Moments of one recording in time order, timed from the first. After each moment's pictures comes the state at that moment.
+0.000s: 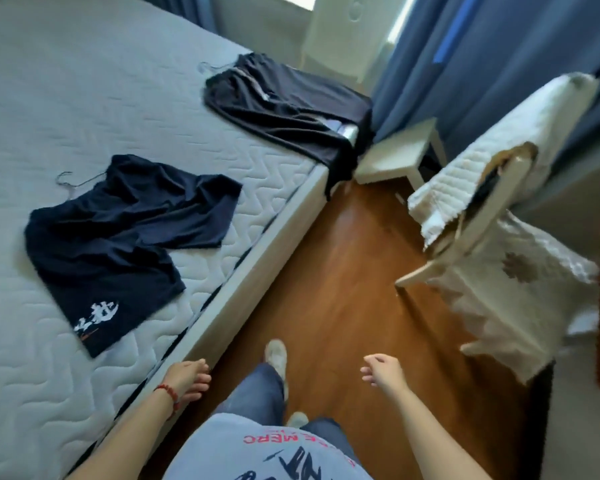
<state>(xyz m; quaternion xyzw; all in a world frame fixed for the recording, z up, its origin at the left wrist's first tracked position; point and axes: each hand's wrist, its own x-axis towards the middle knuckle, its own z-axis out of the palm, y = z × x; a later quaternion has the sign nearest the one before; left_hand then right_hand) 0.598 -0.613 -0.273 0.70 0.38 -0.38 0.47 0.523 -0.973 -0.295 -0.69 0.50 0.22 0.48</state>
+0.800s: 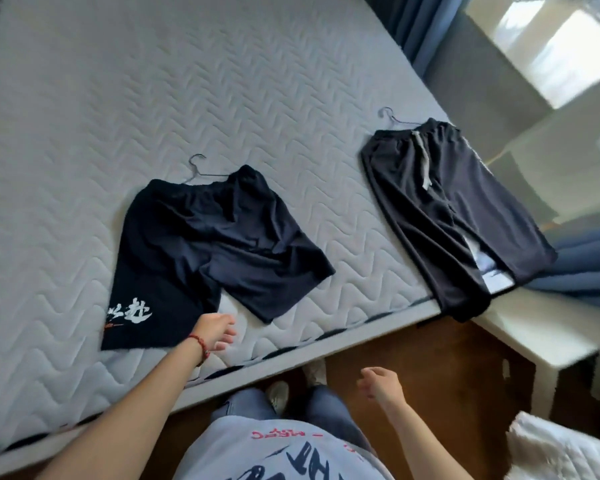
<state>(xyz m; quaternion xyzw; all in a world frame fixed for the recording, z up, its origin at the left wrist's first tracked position) 0.894 -0.611 -0.261 0.56 0.55 -0.19 0.59 0.956 -0.940 -0.305 -0.80 0.25 0.39 0.38</state>
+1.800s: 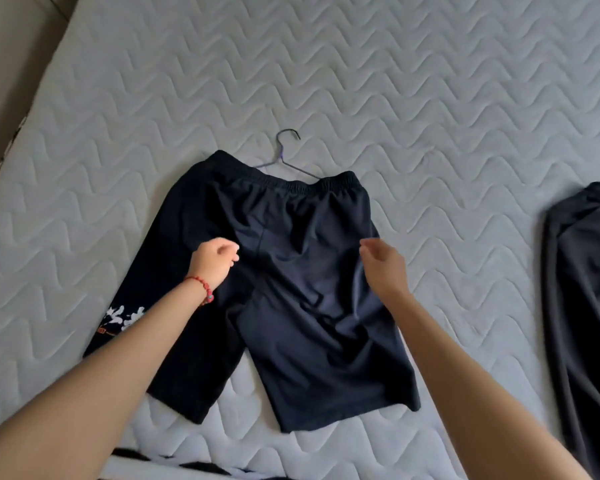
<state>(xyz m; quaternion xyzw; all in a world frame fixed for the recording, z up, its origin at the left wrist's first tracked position) 1.053 -0.391 -0.400 0.64 0.60 0.04 0.47 1.270 -0.569 -0.398 -0.86 -0.18 0.36 0.32</state>
